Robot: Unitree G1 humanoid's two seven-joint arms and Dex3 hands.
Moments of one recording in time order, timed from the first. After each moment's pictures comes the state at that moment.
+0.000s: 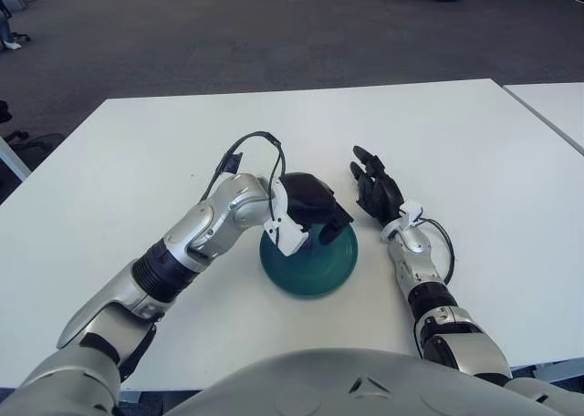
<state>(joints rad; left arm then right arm) -0.45 0.48 -0.60 -0.27 0.60 -0.22 -0.88 -0.27 0.03 -0.05 0.82 0.09 -0.49 0.28</state>
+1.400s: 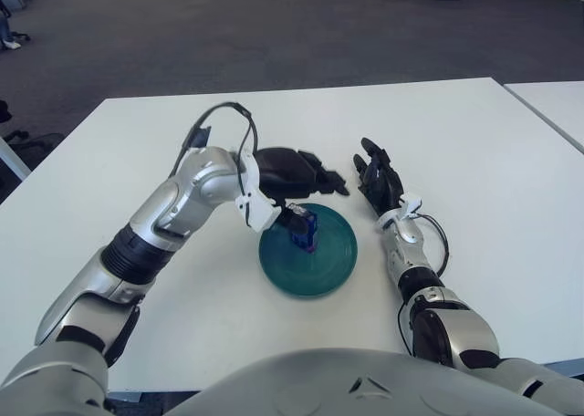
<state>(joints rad) -0.47 0.55 -0.39 -0.29 0.44 -0.28 -0.83 -0.32 0.07 -0.11 0.88 0.12 -0.55 0.29</state>
